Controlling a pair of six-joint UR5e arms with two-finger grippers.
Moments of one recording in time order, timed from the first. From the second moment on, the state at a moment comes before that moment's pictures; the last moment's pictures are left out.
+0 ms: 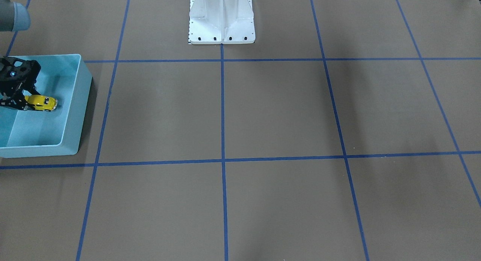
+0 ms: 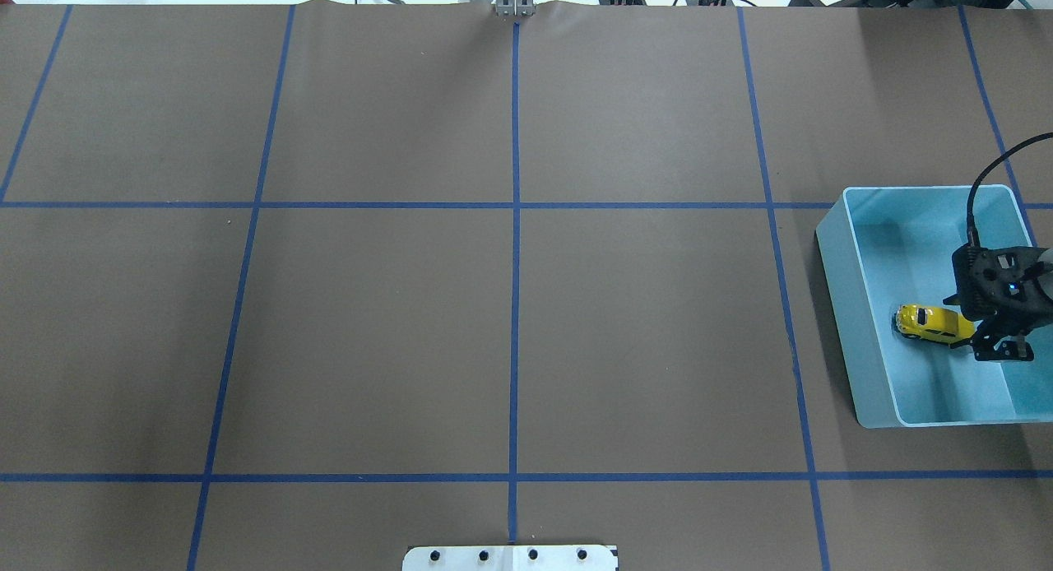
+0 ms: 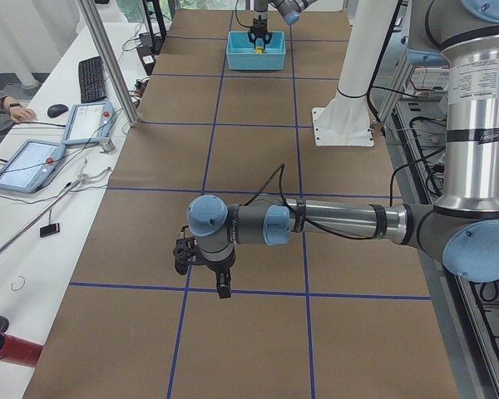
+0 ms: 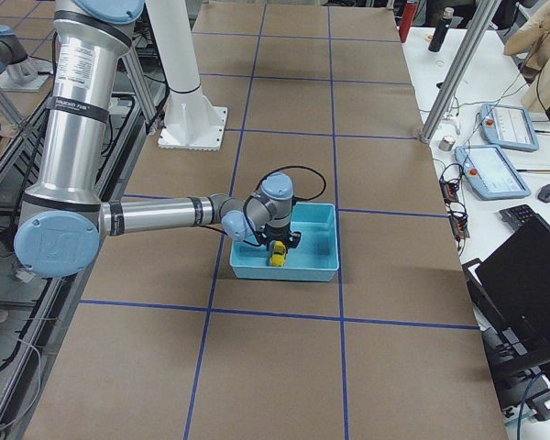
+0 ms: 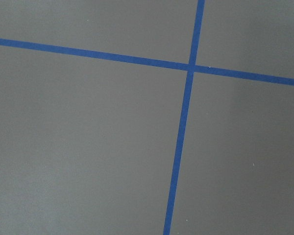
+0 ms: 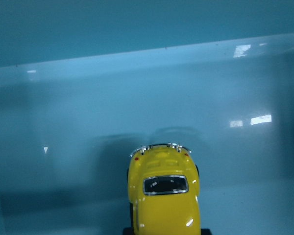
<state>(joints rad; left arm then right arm) -1.55 -1.51 -1.68 -1.49 -2.35 -0.13 0.93 -1.78 1.79 -1.04 2.17 -0.66</state>
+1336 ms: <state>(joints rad) -1.55 -1.51 -1.64 -1.50 -2.36 -0.13 1.71 -1.62 1.79 -1.88 2.37 -0.44</state>
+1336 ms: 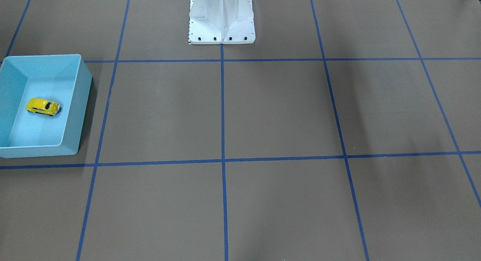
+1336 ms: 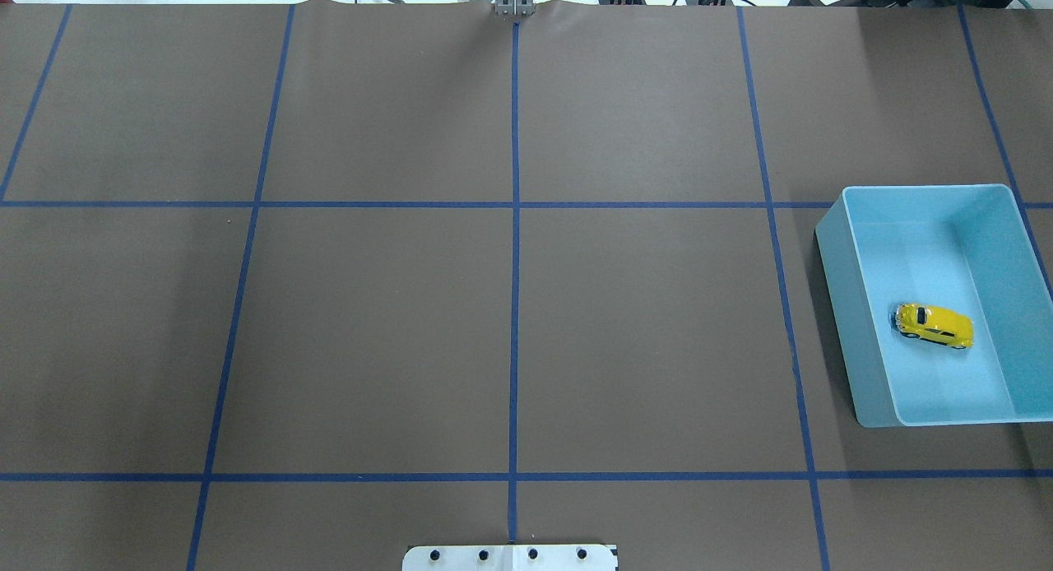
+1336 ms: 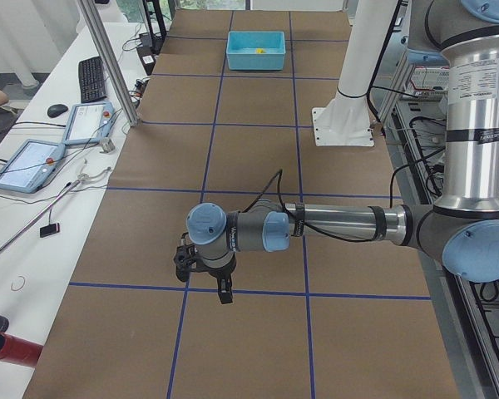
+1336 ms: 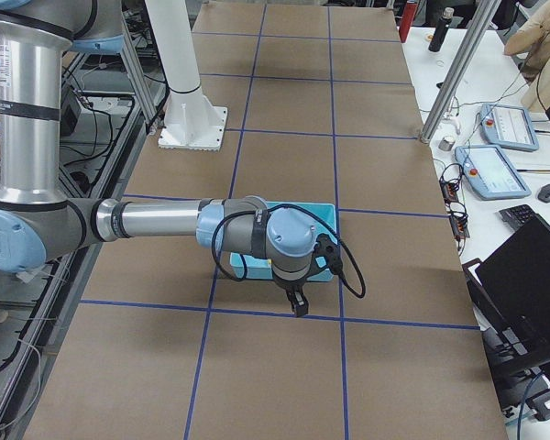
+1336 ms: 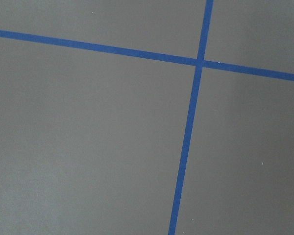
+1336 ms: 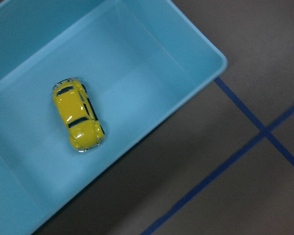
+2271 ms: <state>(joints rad) -1.55 -1.52 -1.60 -1.50 -2.36 -0.12 1.70 -1.61 1.69 -1.78 2.32 0.14</state>
